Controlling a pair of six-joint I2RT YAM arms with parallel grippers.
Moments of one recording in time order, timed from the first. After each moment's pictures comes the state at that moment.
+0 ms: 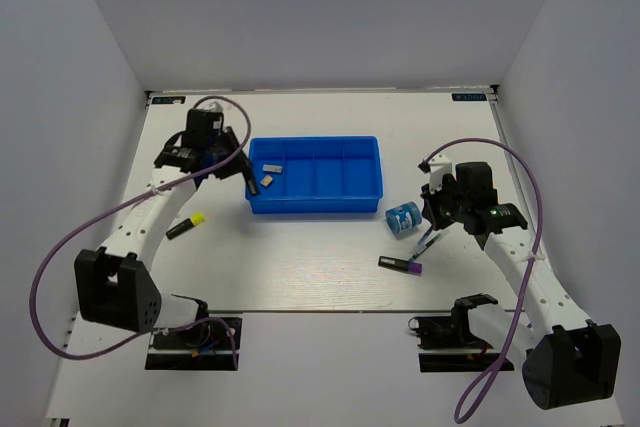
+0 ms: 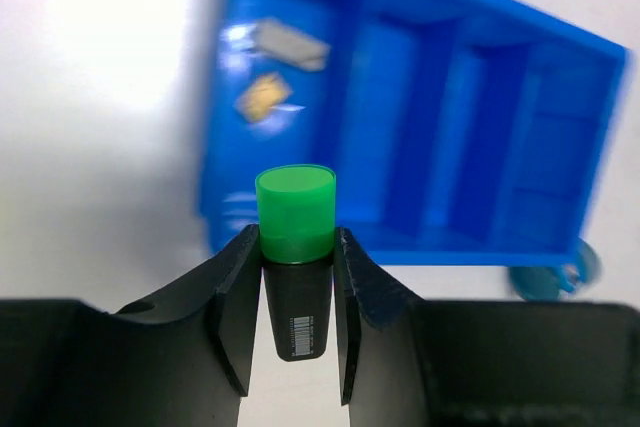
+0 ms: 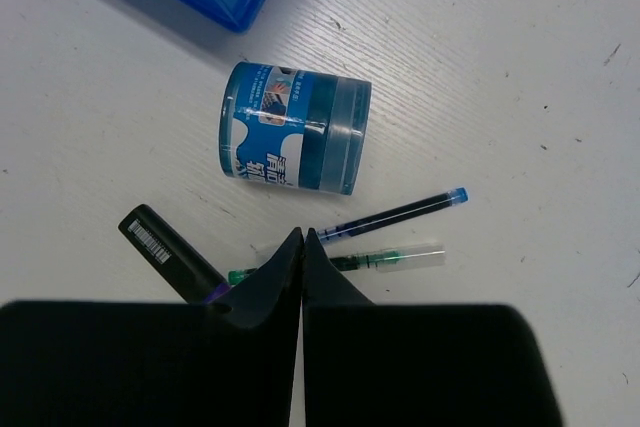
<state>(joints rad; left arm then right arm) -0.20 1.34 1.15 -0.63 0.04 -0.56 0.21 0.96 0.72 -0.59 -0.28 -0.27</state>
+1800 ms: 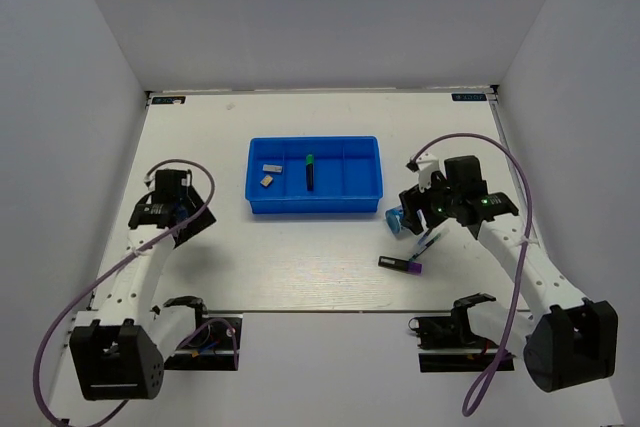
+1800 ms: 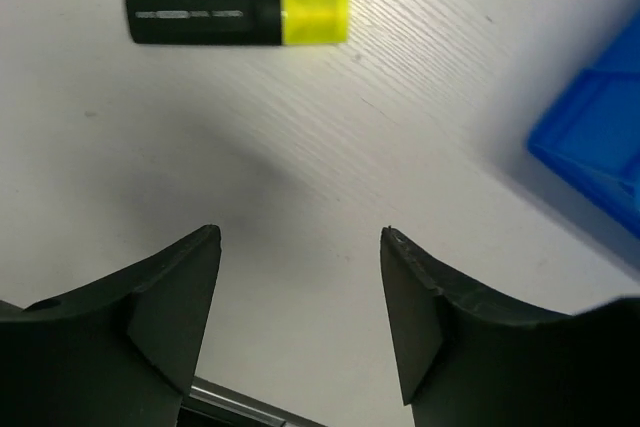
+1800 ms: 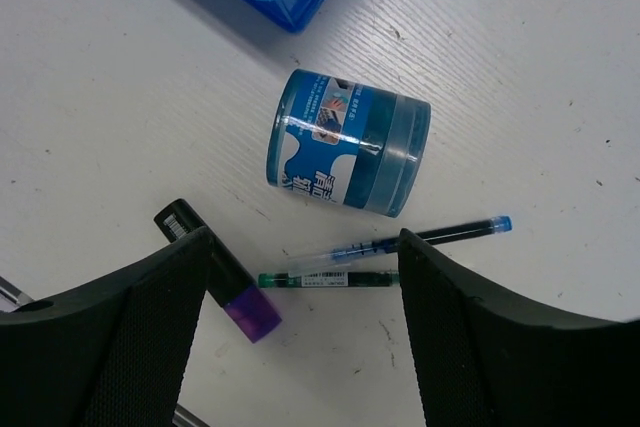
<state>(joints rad) -0.02 0.99 0.75 -0.80 -0.19 -0.52 0.27 1.06 0.78 -0.61 -0.33 -0.28</state>
